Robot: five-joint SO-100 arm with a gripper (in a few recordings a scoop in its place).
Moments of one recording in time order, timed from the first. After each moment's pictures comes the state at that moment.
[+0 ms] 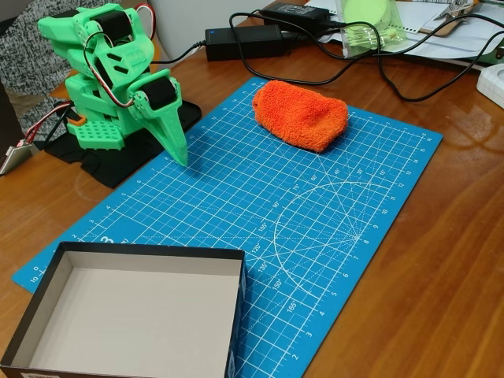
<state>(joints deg) 13.7 192.7 178.4 60.6 4.2</state>
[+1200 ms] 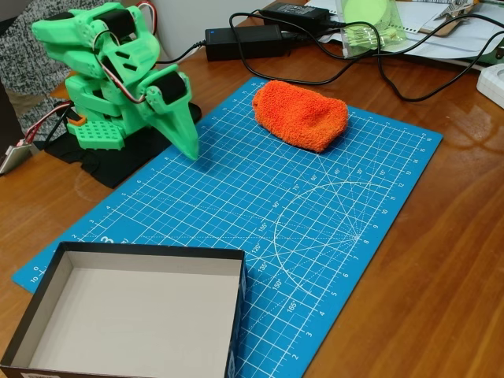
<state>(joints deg) 2.6 192.7 178.4 60.6 -3.3</state>
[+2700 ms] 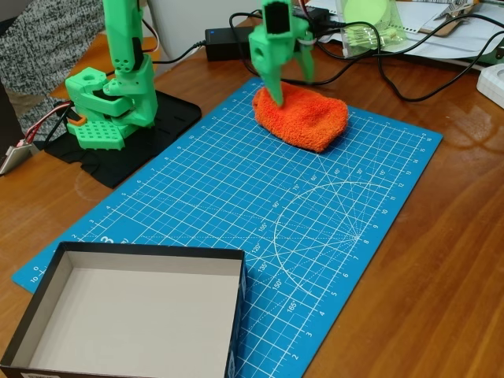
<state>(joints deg) -32.1 83.1 93.7 76.6 -40.9</state>
